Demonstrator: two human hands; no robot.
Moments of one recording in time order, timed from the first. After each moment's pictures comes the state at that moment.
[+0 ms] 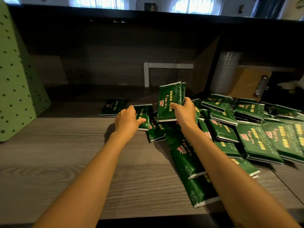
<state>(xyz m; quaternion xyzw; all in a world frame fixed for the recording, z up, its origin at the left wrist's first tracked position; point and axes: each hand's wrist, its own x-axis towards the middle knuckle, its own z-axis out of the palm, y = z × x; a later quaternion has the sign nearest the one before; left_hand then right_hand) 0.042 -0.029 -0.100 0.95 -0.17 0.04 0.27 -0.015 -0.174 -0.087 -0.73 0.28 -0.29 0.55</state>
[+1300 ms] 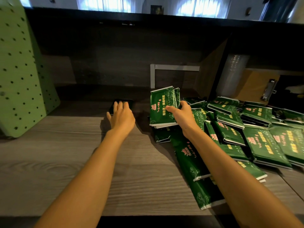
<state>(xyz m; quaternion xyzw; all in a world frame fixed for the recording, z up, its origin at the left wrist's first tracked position) 0.067 -0.009 -0.103 0.96 -0.13 0.07 0.24 -0.021 -0.156 -0.084 -0.73 0.21 -0.22 0.61</state>
